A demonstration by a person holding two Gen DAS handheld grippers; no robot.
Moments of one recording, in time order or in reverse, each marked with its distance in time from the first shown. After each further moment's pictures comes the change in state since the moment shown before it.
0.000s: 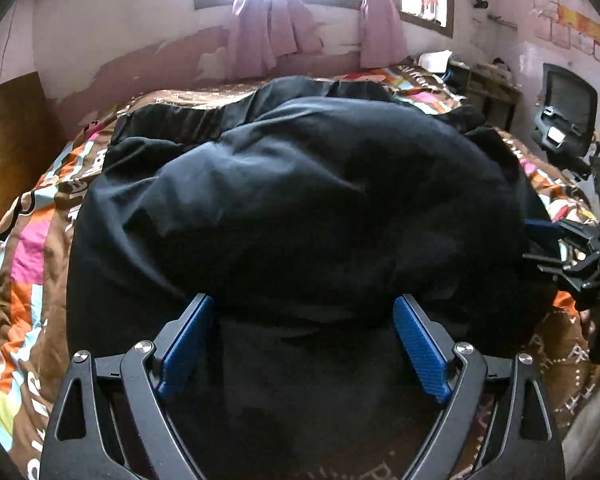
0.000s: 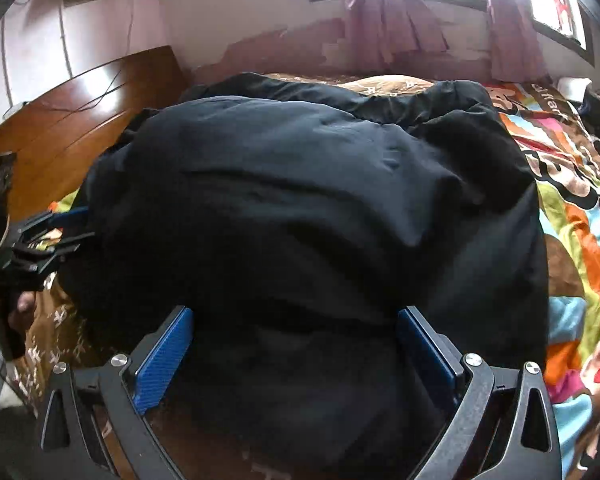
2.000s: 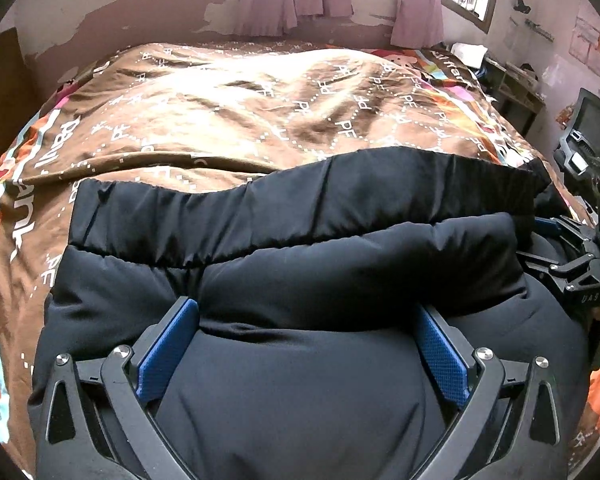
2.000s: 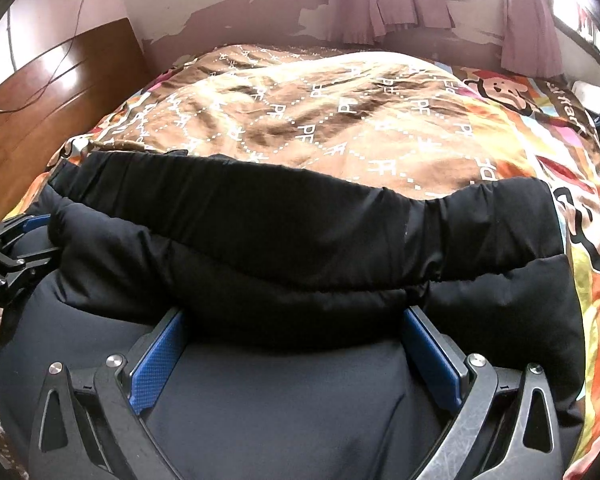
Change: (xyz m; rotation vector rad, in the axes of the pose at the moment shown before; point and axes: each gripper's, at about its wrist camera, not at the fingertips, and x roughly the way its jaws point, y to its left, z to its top) left arm 0.133 0.085 0.099 -0.108 0.124 -0.071; right arm 0.135 -0.048 0.112 -0.014 0.143 -0.088
